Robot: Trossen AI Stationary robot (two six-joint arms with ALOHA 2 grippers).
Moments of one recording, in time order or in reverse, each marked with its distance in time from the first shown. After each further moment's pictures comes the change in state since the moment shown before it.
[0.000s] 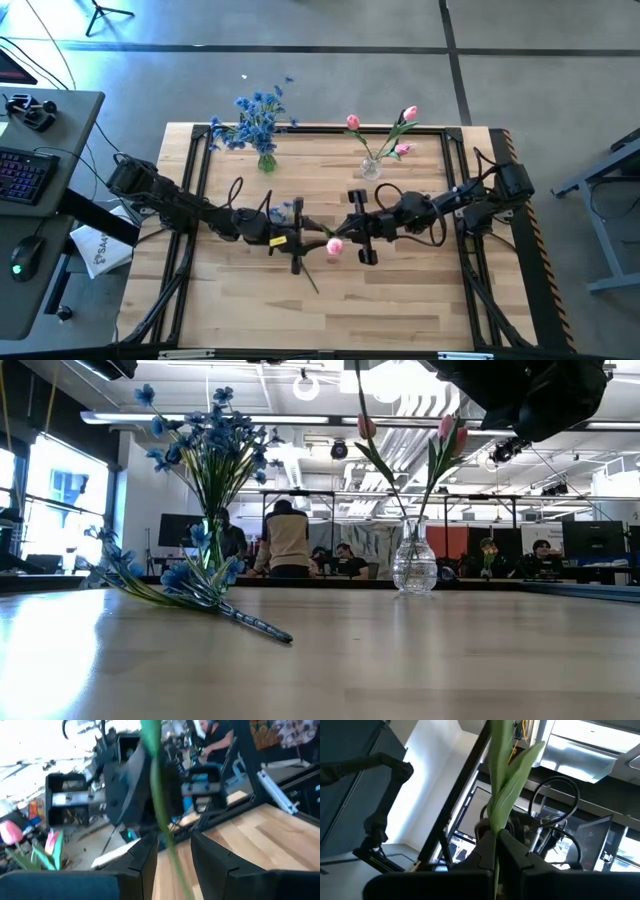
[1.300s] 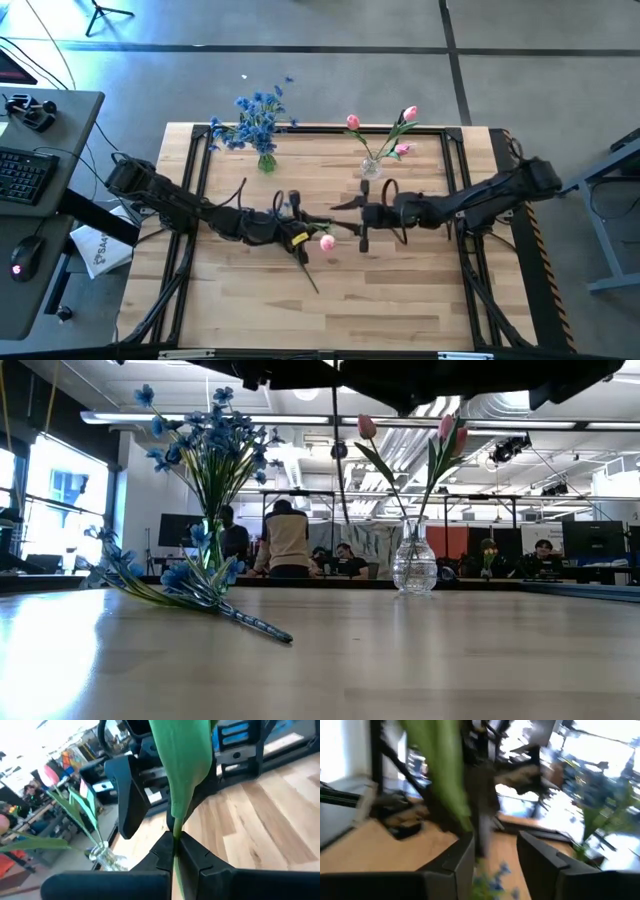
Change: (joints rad) left arm -0.011 -0.014 0.068 -0.286 -0.270 -0.057; right arm 0.014 -0.233 0.000 -0.722 0.466 0.178
